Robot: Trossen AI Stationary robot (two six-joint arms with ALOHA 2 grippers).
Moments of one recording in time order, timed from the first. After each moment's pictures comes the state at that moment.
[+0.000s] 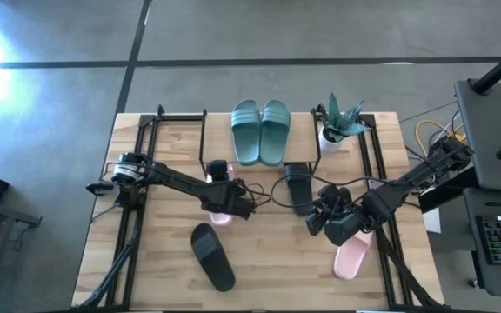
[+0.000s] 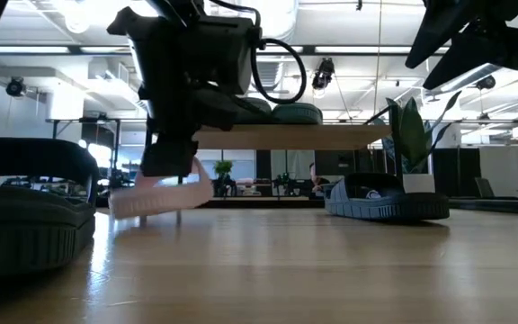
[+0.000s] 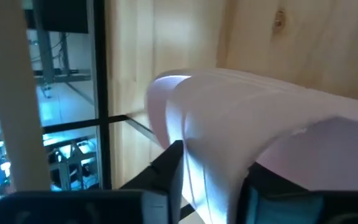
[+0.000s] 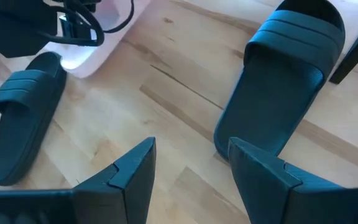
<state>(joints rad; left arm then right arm) -0.15 1.91 1.30 -1.06 -0.83 -0.33 0.57 1.30 0.99 -0.83 0.63 1.42</state>
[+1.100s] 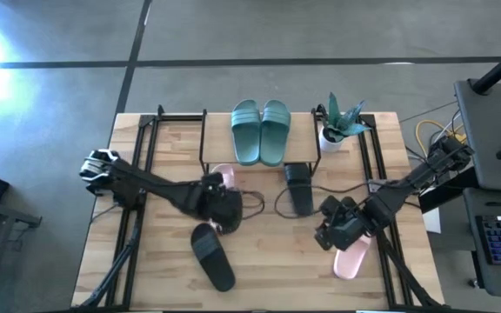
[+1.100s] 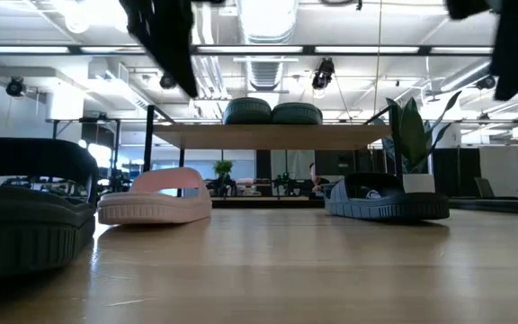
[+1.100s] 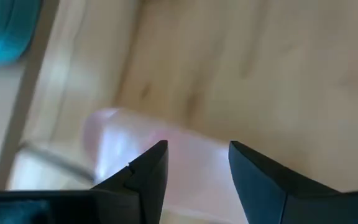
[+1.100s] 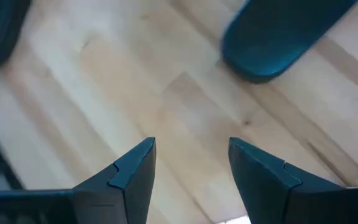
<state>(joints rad) -0.31 1.65 1.39 -0.98 -0.48 -0.47 0.63 1.30 0.98 -0.91 0.32 1.35</state>
